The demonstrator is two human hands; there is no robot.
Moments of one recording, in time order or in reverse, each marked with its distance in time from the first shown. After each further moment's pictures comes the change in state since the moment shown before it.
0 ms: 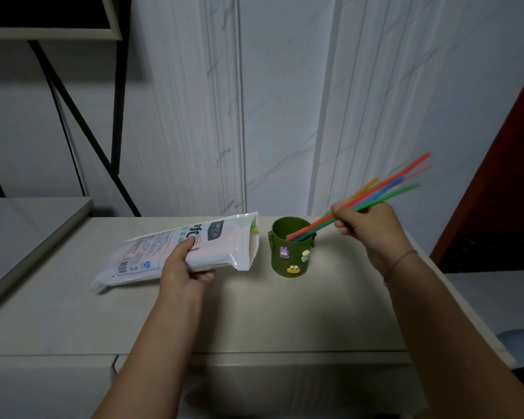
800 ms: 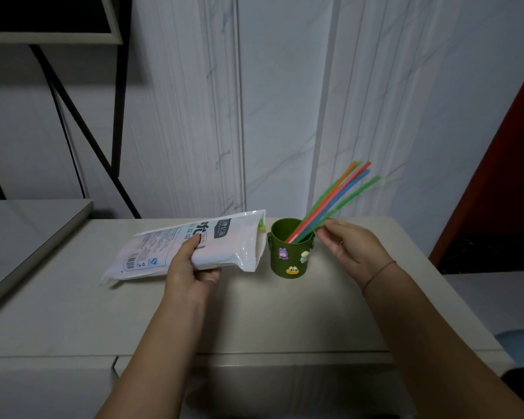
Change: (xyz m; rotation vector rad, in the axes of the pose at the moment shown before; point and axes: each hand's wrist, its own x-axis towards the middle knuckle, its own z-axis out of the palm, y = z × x) left_hand -0.008 -0.006 0.005 -0.015 -0.119 -0.032; right_hand 0.004 0.031 0.018 0.523 -0.018 0.357
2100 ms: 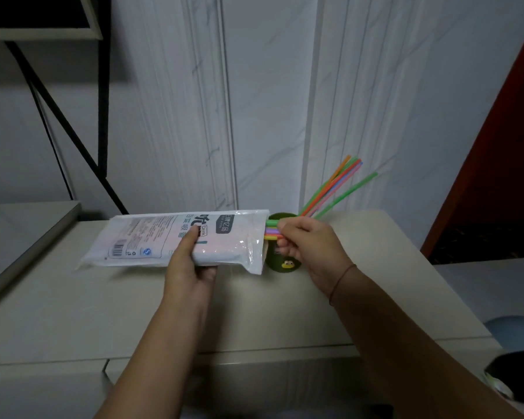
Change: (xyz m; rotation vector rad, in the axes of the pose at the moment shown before) left_hand -0.010 -0.014 0.006 0.063 -0.072 0.120; right_hand -0.037 0.022 0.033 -0.373 -0.171 -0.123
